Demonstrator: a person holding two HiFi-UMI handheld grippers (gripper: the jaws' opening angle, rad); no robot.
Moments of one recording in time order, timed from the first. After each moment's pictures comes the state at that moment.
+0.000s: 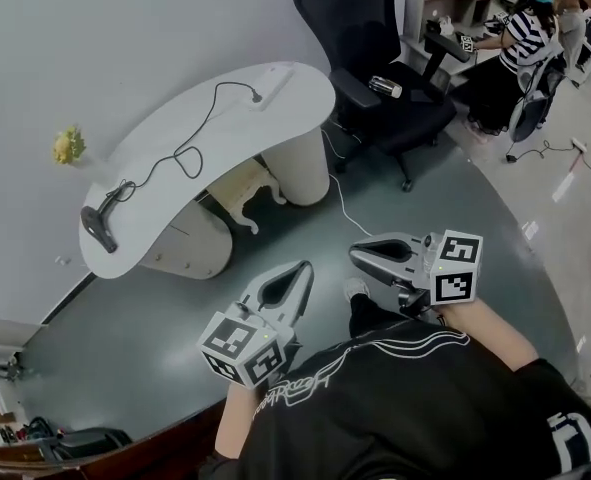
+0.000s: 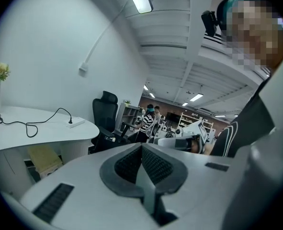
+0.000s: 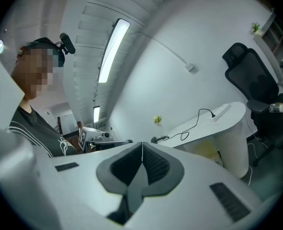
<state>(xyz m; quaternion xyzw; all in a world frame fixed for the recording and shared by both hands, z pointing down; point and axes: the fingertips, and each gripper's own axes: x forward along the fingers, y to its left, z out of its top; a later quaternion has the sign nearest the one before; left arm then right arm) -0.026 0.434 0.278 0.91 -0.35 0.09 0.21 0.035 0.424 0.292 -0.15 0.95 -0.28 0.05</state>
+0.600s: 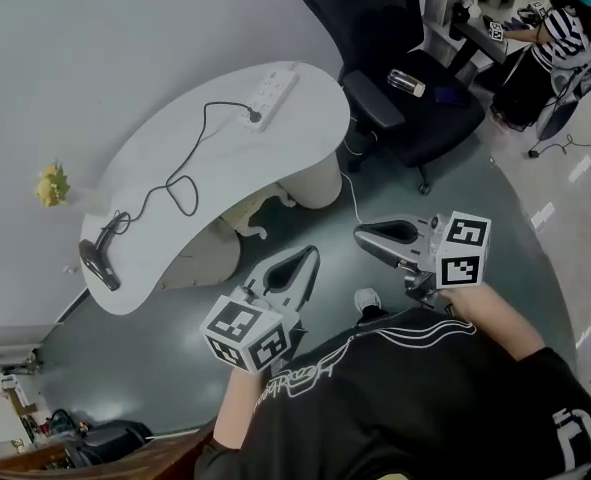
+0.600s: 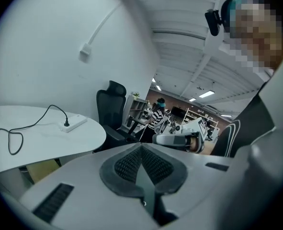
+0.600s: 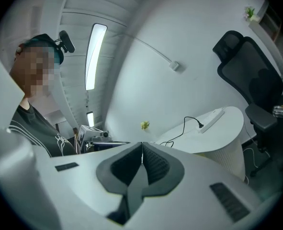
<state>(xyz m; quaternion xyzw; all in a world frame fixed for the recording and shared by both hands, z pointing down) 0.003 0.206 0.308 0.89 -0.35 0.13 0.25 0.063 0.190 0.319 -0.15 0.94 -0.32 0.05</state>
